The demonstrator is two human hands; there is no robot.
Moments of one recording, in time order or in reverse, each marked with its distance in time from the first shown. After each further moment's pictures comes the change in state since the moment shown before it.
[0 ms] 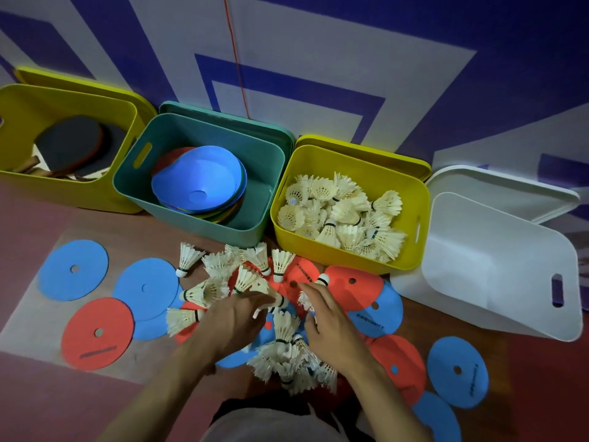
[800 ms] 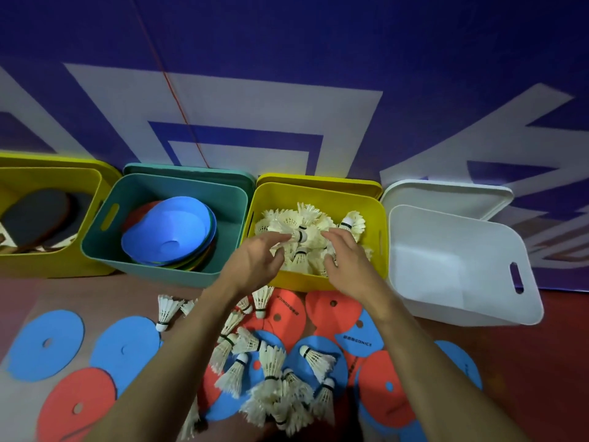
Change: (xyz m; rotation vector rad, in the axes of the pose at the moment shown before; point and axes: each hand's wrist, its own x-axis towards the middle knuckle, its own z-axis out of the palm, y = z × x) left_hand 0.141 0.068 -0.081 -0.152 0.150 0.173; right_hand 0.076 0.034 -0.124 -0.085 0.306 0.091
